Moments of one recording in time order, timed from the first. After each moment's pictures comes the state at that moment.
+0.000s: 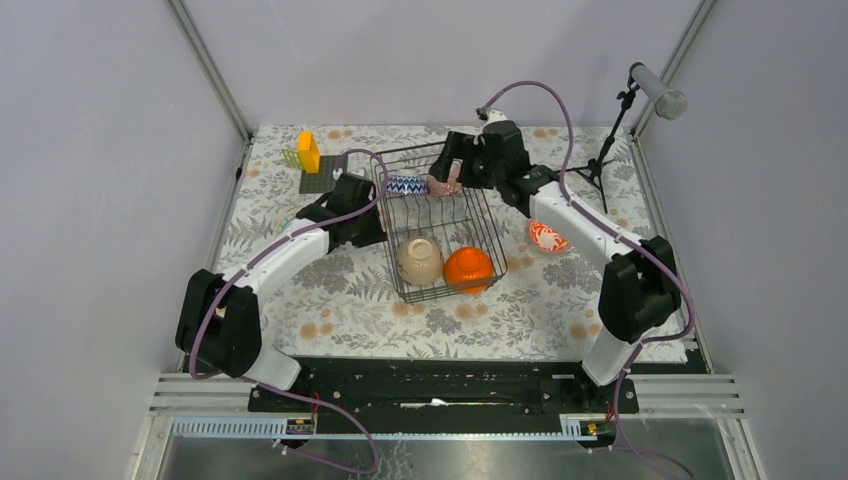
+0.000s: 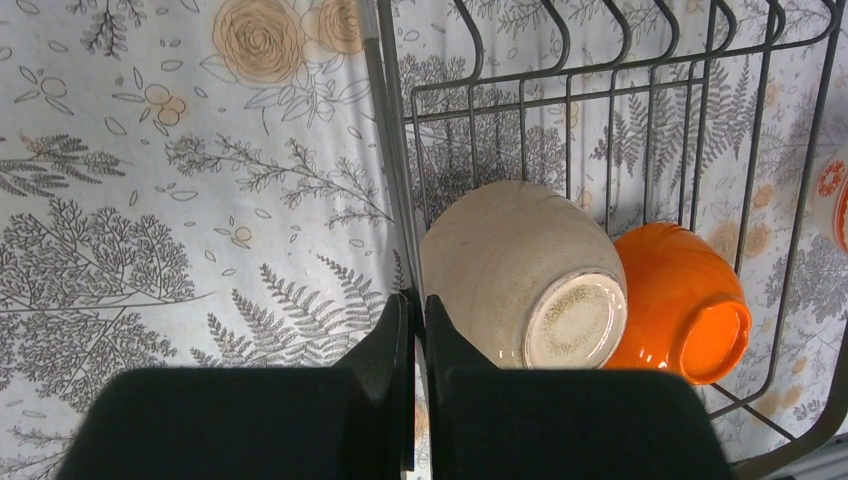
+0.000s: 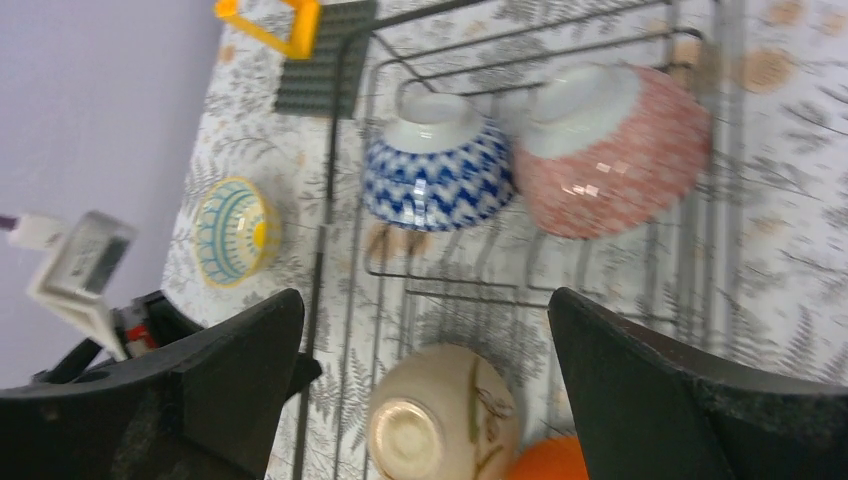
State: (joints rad) left arm -0.45 1.48 1.06 -0.46 0.00 -0.65; right arm 0.49 1.72 1.43 -0.23 -0.12 0.57
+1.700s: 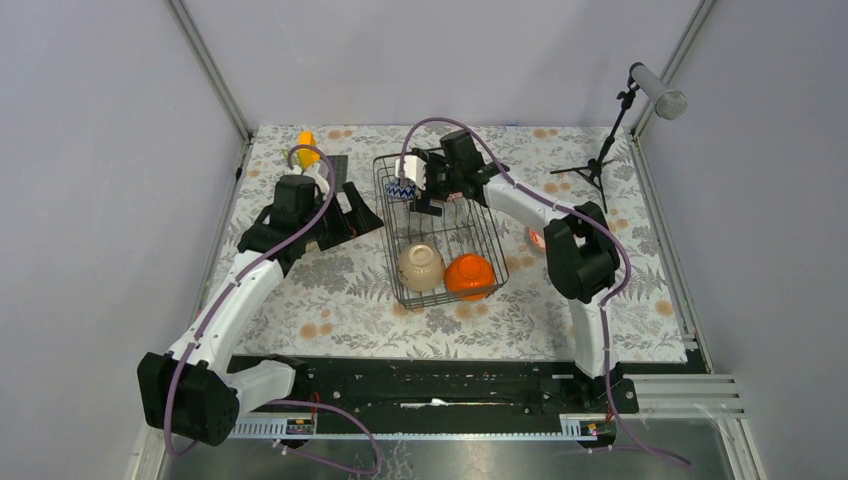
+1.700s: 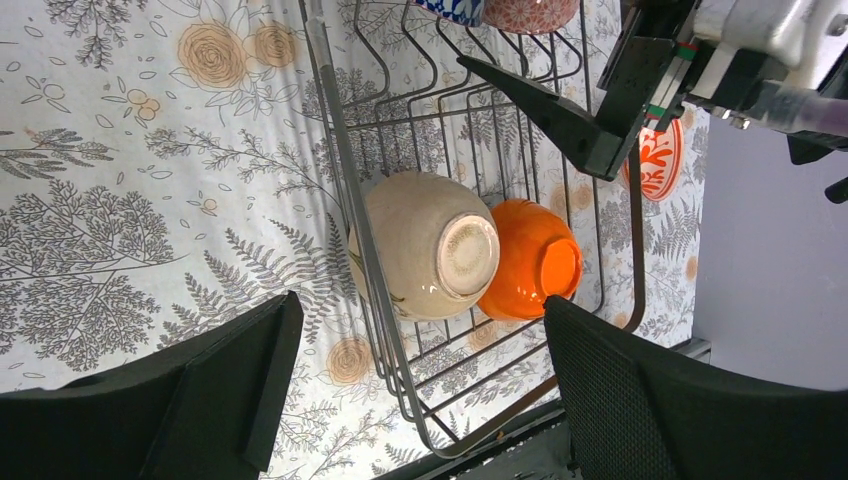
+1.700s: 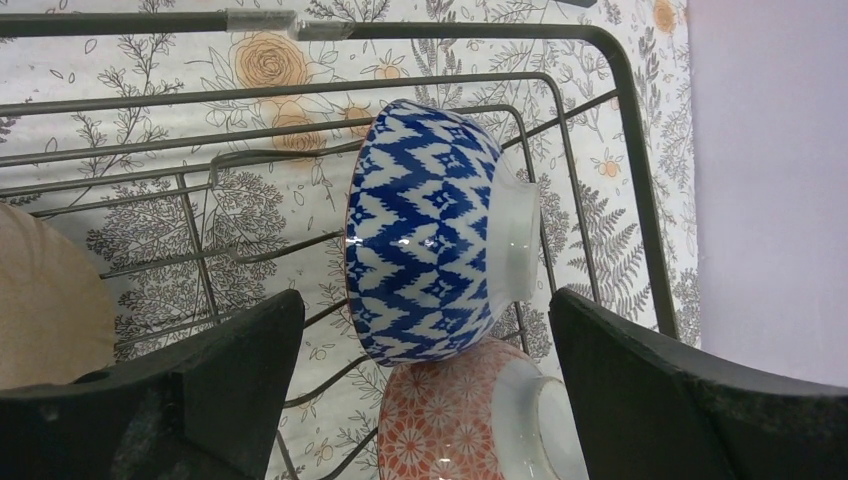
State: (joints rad) left arm -0.27 1.13 0.97 -0.50 0.28 -0.63; right arm 0.57 2.09 1.68 -0.26 -0.51 -0.93
